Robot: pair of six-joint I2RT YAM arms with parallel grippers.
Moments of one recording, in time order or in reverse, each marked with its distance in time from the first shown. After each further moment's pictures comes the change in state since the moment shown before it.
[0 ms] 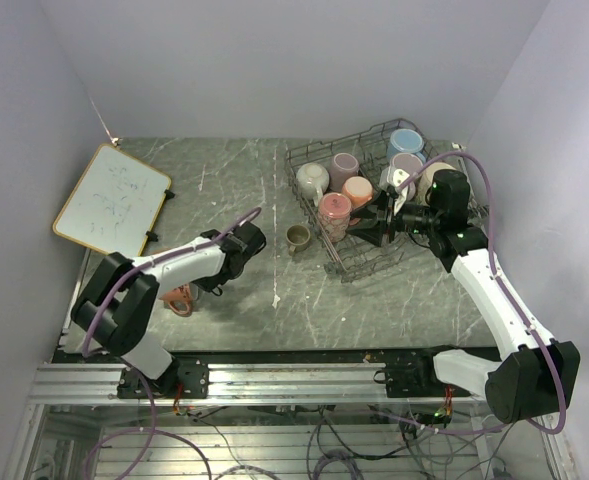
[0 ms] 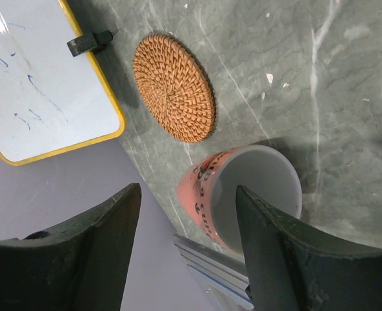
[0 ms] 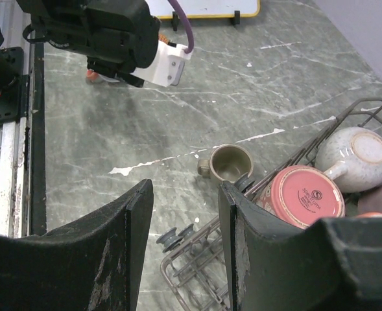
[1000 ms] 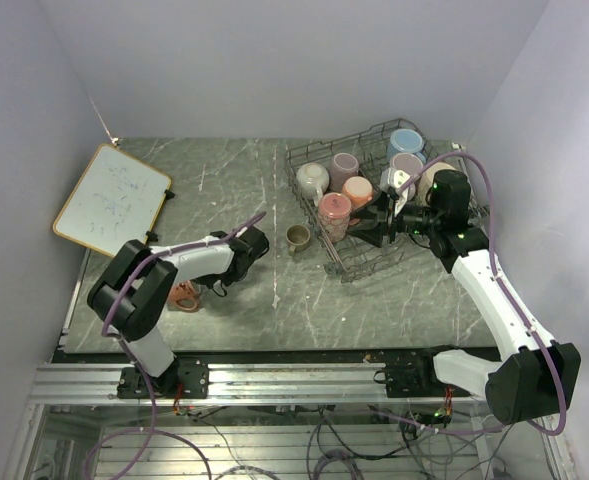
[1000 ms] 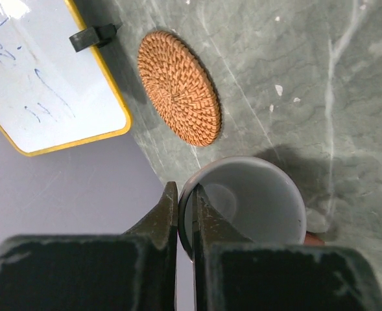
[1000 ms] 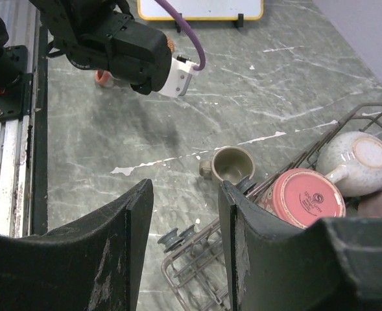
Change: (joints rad) left arm -0.002 0.131 0.001 0.026 -0.087 -0.021; right arm 0.000 -0.007 0.000 -0.007 -0.016 -0.015
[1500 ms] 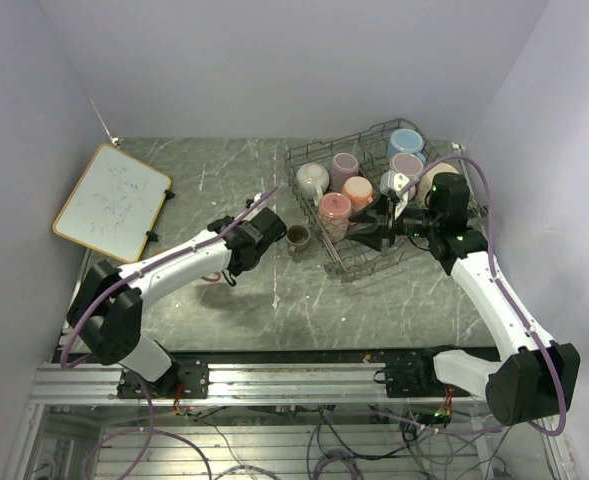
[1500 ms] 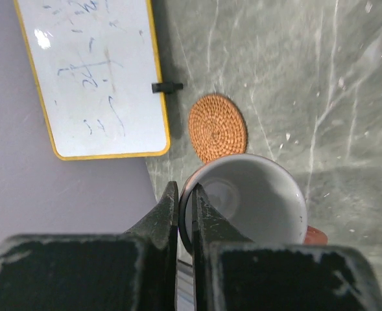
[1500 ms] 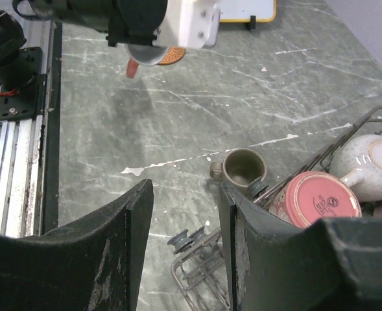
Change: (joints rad) left arm -0.119 -0.157 0.179 -0.110 -0.066 -0.116; right arm 0.000 -0.005 -0.023 0.015 -0.032 0.013
